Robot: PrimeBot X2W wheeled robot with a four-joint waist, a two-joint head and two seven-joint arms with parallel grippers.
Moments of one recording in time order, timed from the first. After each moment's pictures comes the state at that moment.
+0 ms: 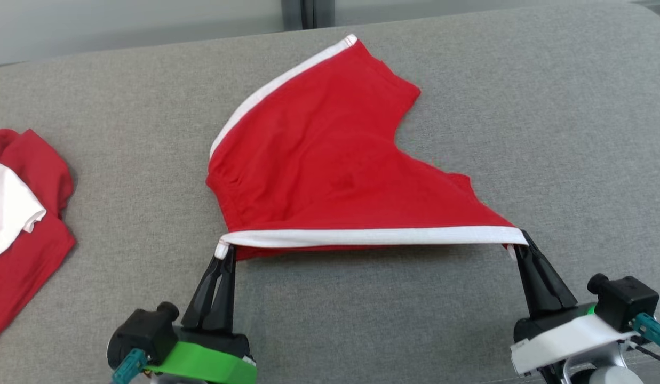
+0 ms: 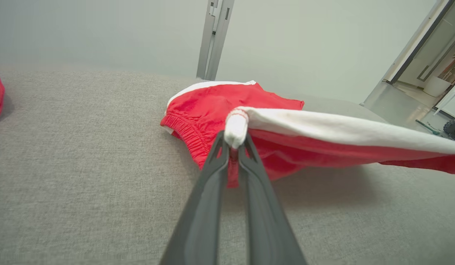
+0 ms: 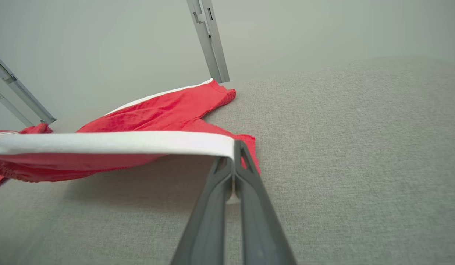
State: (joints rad) left arm 0.01 0.05 -0.20 0.06 -0.31 -0.12 -0.24; right arm 0.06 -0.14 0.09 -0.05 0.32 0.13 -0.16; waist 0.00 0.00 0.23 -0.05
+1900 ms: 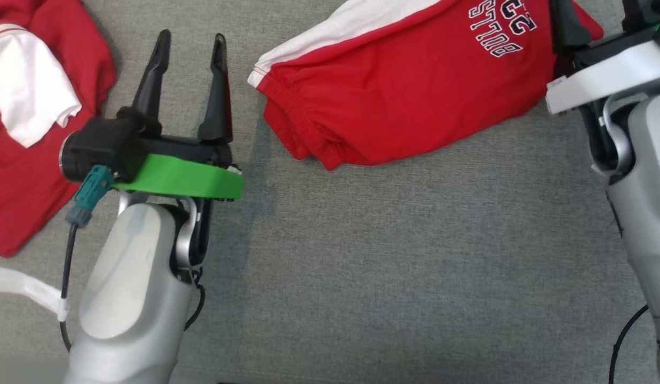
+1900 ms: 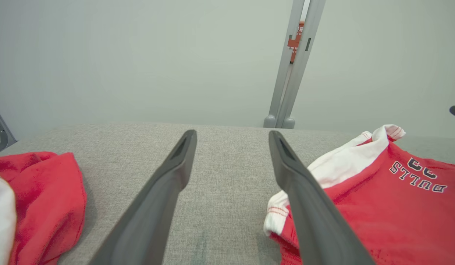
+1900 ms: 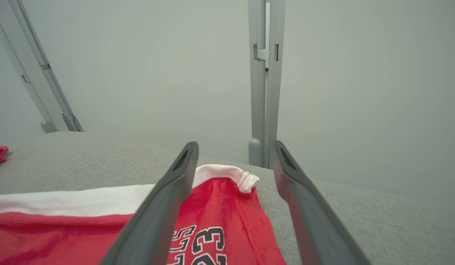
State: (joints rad) left arm -0.59 0.10 -0.29 0.22 -0.39 0.02 -0.26; right arm -0.83 -0.35 0.23 0.40 0.34 0.13 -0.26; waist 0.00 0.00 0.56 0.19
